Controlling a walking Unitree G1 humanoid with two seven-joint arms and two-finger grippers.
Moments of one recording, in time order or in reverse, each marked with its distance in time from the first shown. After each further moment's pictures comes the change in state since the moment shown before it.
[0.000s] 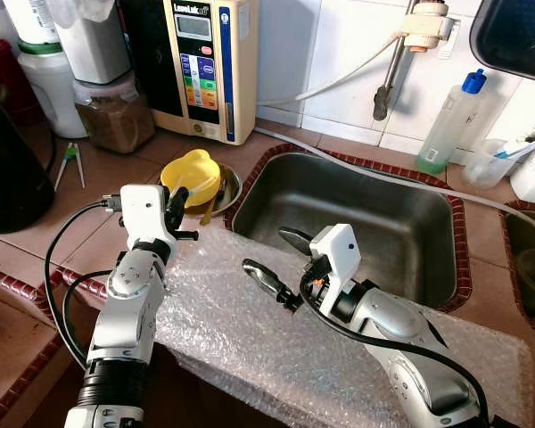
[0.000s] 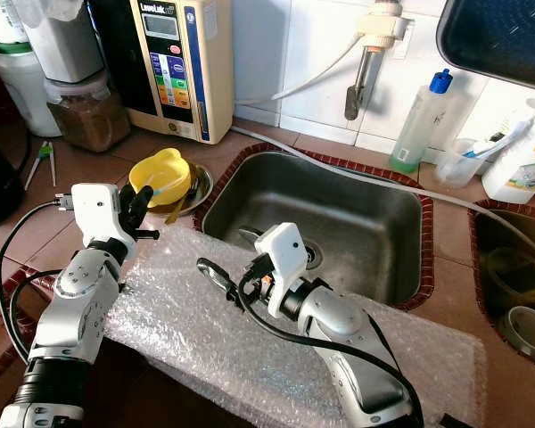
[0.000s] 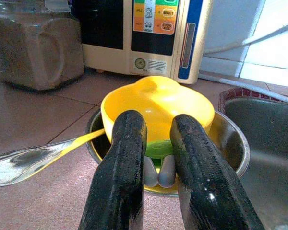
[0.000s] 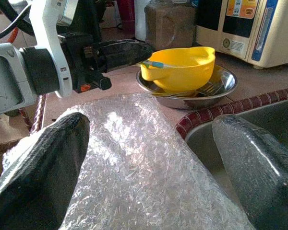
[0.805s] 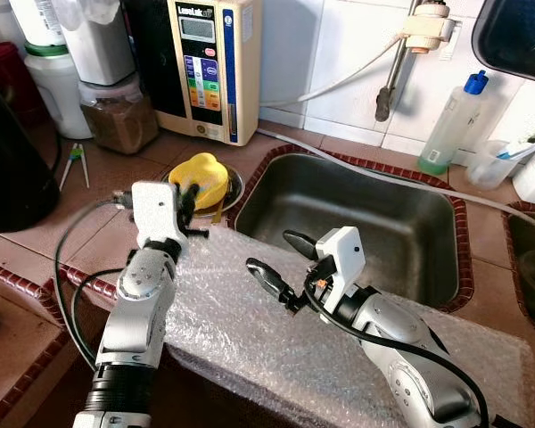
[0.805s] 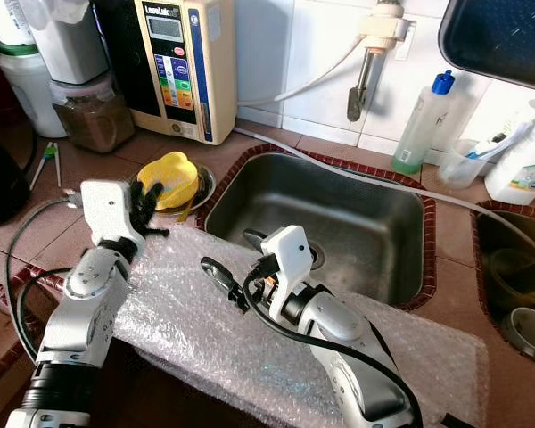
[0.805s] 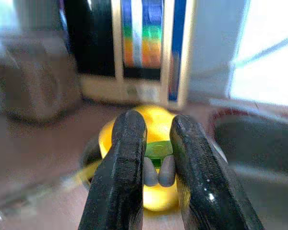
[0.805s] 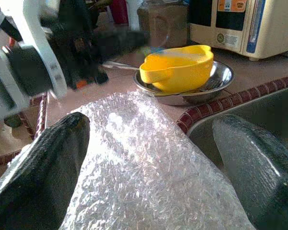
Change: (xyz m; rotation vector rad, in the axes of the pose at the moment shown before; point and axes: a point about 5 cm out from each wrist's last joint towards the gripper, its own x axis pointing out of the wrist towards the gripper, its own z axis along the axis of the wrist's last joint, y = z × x) left arm -0.004 -0.016 0.018 0.055 -0.109 -0.014; right arm -0.003 0.002 -0.003 0.077 -0.014 -0.046
